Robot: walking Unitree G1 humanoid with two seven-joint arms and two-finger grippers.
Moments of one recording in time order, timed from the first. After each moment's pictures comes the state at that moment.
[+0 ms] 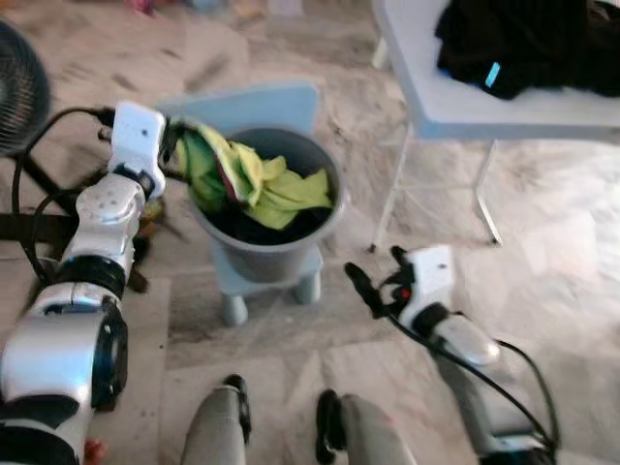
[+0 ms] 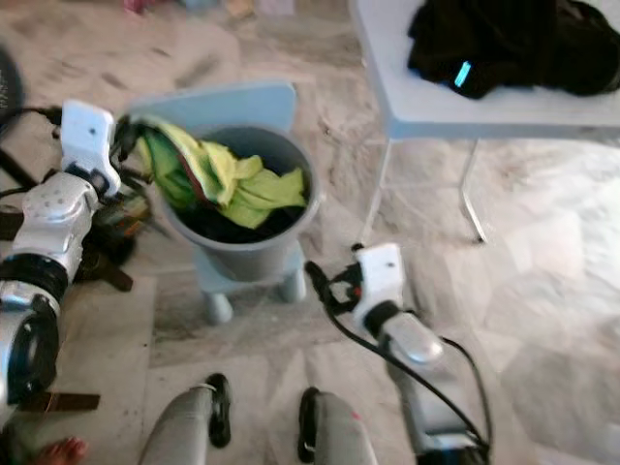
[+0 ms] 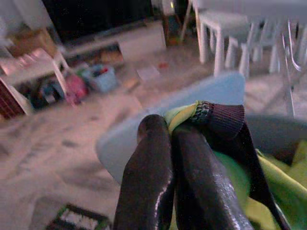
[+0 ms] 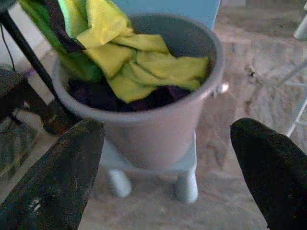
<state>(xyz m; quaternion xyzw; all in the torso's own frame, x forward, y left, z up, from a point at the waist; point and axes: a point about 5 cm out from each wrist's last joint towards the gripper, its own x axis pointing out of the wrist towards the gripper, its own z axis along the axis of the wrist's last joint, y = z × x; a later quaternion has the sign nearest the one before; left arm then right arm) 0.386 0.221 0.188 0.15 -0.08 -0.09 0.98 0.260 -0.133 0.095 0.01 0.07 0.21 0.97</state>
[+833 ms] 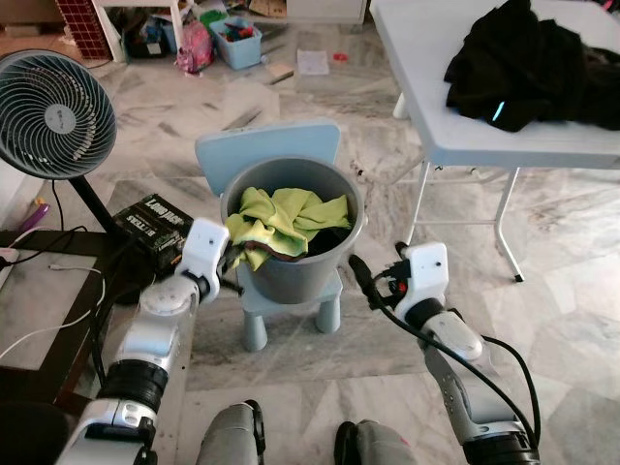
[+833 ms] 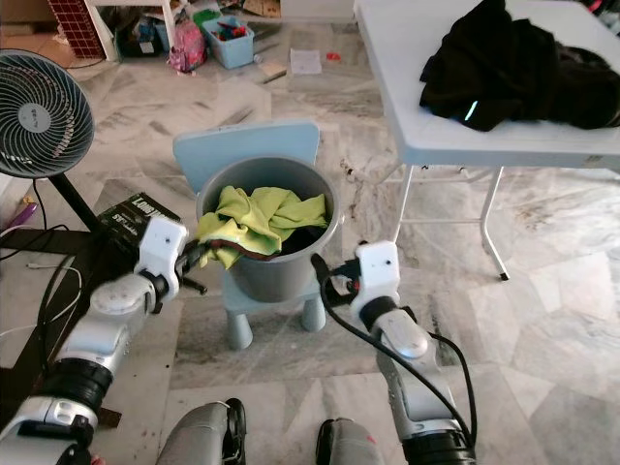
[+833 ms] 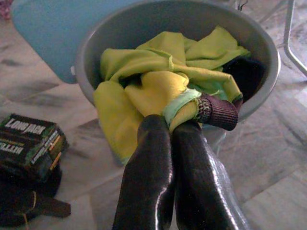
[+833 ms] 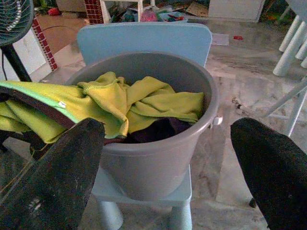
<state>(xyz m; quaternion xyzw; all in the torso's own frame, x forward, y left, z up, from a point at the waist) 0.317 0.167 0.067 0.09 0.16 -0.18 0.97 0.270 -0.137 0.083 0.01 0.06 0.17 0.98</state>
